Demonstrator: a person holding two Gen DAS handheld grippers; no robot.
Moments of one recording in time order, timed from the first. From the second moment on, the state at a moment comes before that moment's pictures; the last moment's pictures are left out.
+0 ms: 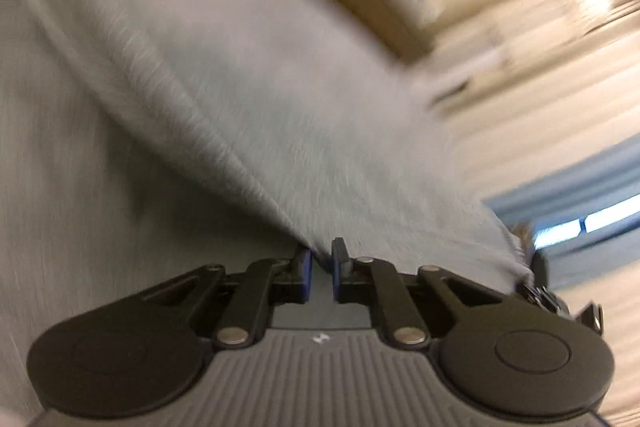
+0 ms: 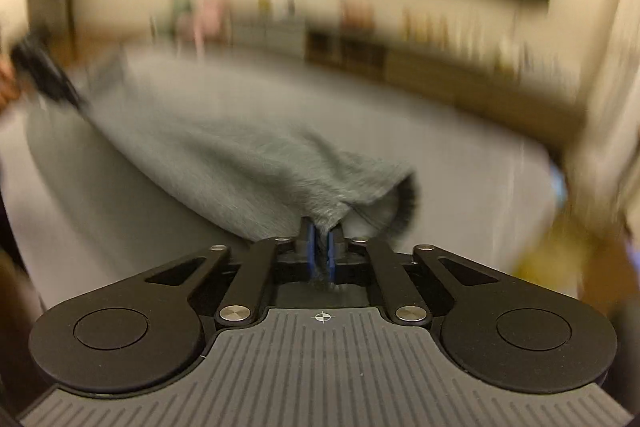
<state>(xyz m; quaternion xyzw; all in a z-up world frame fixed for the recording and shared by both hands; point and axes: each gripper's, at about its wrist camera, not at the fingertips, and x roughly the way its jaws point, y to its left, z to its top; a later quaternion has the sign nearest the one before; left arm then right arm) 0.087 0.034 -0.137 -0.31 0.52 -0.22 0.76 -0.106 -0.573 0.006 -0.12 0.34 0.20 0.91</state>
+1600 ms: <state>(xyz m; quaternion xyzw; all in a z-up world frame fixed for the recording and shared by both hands) 0.086 0.118 -0.124 -0.35 0.46 -0.10 0.81 -0.117 -0.503 -0.006 -0.43 0.41 0.25 0.76</state>
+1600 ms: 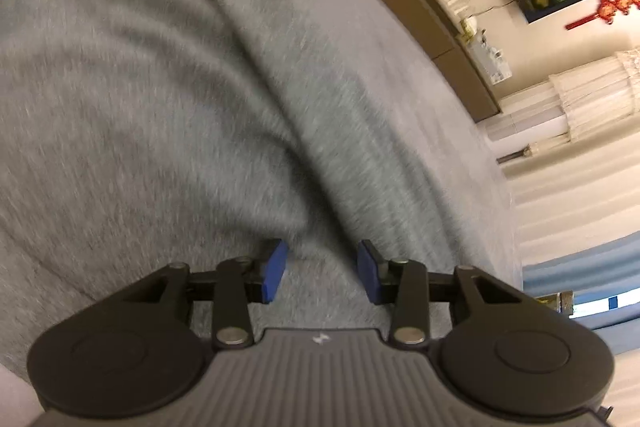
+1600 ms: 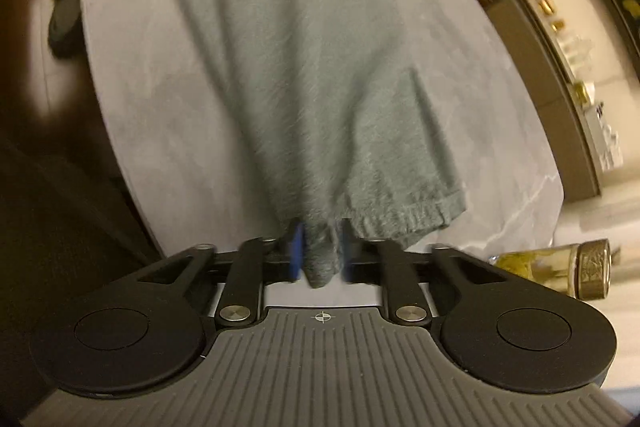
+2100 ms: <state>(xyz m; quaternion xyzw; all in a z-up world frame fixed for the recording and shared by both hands) 0.107 0.283 -0.085 -0.38 0.39 0.11 0.83 0.045 -0.275 0.088 -0.16 0.29 0.39 0.86</state>
